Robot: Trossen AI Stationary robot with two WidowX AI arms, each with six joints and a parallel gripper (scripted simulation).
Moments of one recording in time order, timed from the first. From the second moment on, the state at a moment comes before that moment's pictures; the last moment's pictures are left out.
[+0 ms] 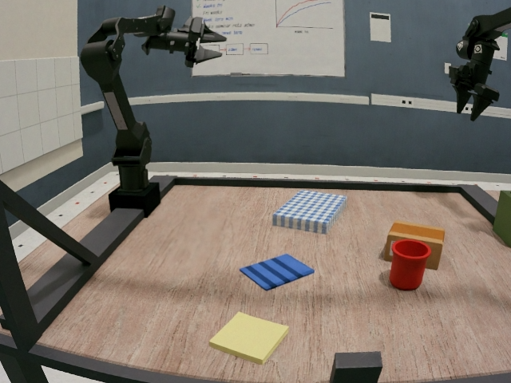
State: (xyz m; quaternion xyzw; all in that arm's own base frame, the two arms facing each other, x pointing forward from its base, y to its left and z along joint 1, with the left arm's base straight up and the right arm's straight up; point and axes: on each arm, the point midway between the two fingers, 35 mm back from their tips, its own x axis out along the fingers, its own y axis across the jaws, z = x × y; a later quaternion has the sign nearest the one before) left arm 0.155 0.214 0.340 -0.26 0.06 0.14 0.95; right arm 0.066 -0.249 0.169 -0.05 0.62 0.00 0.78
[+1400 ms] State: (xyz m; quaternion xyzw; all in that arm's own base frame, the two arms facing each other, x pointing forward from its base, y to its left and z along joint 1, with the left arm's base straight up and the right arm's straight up) left arm 0.258 0.154 0.312 -0.19 0.17 0.03 0.97; right arm 0.130 -0.146 0.138 -0.07 0.60 0.05 0.79
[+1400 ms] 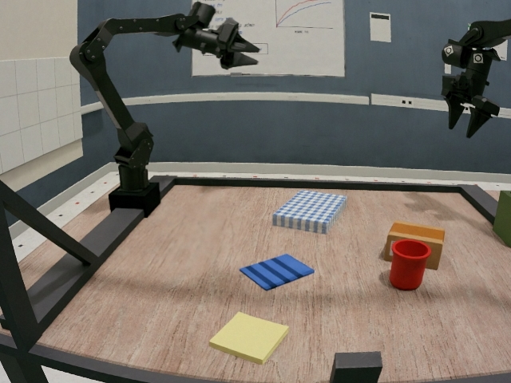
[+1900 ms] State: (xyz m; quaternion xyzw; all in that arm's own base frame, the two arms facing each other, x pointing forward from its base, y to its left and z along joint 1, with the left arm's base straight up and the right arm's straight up) left arm 0.332 0.047 0.293 -0.10 0.22 -0.07 0.97; right arm 0.180 -0.070 0.116 -0.08 0.59 0.09 0.79
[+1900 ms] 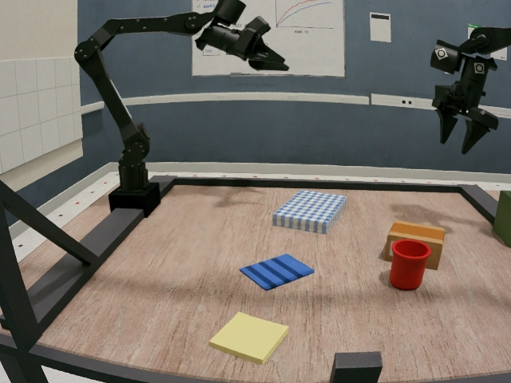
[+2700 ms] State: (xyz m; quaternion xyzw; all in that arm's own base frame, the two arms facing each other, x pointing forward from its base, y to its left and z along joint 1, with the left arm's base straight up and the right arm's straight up) left arm 0.341 -0.147 0.279 0.04 0.22 -0.20 0.95; right arm 0.274 0.082 0.072 -0.12 0.57 0.16 0.80
